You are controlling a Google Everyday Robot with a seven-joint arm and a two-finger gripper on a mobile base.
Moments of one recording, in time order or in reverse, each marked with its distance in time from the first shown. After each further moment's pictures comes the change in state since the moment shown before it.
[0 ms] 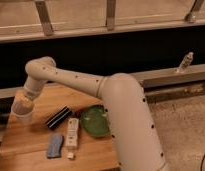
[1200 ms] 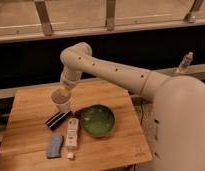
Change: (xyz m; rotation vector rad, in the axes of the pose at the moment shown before) arm 0.164 -0.006 -0.147 0.236 0.142 0.338
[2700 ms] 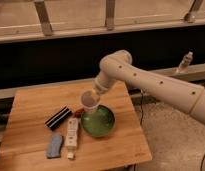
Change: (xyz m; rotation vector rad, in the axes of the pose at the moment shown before) arm 0.144 -0.043 -0.039 0.081 -0.034 0.285
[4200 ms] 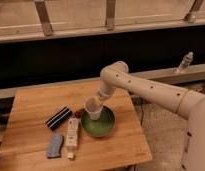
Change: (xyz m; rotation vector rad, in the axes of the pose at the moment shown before) arm 0.028 -0.032 0.067 0.001 0.094 0.097
